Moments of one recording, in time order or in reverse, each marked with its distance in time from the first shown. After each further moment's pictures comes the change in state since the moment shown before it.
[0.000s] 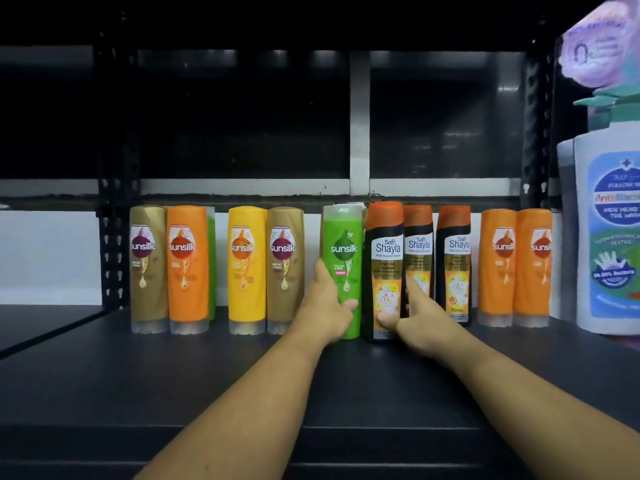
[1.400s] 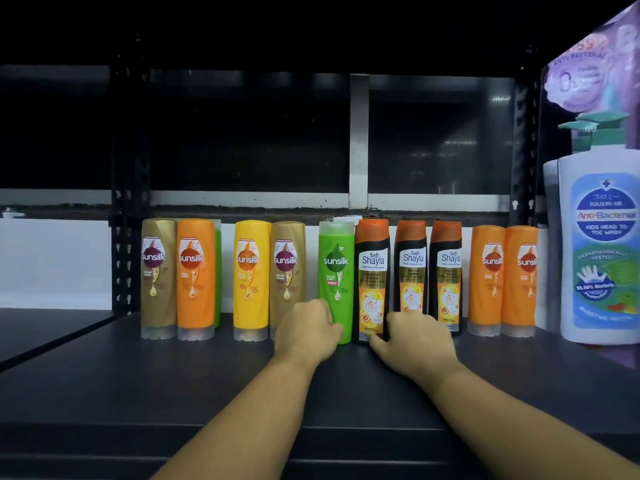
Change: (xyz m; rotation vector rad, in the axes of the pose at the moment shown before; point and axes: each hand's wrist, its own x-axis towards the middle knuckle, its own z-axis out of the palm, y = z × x) left_hand -0.025 -0.005 -0.019 0.462 0.074 -0.034; right_hand -0.014 -0.014 0.011 -0.912 0.122 -0.064
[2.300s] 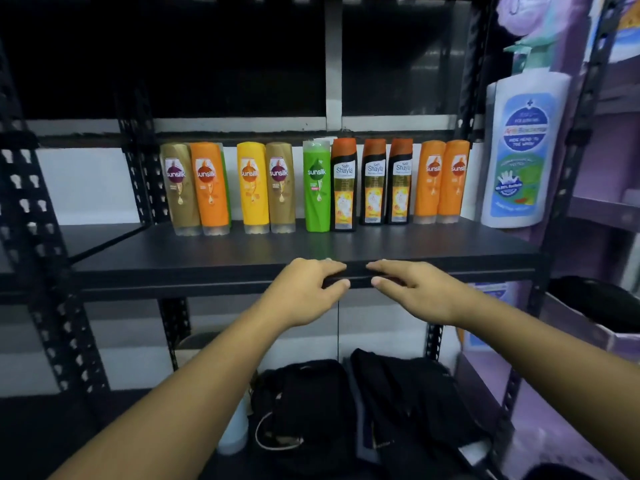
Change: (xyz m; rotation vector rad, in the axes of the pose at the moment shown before) left_hand -0.216 0.009 -0.094 -0.090 -0.362 0.356; right_hand -0.218 0.013 -0.114 0.449 -0.366 -0.182
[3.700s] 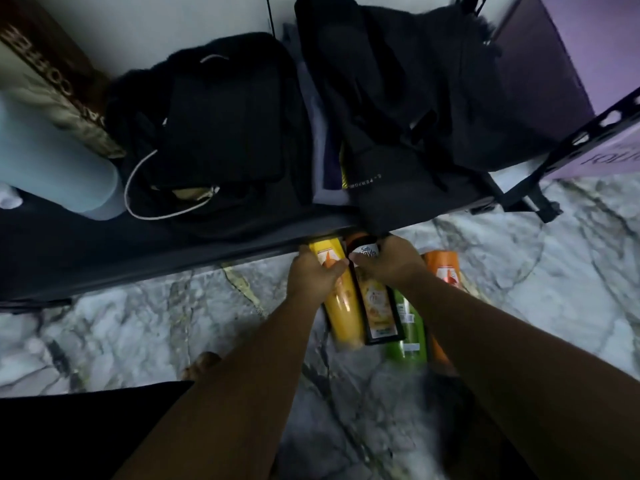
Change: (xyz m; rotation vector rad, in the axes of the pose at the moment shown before) left_hand -0.133 -0.163 0.583 -0.523 -0.504 -1.025; right_hand -0.113 0.270 0.514 0.323 -0.445 0.950
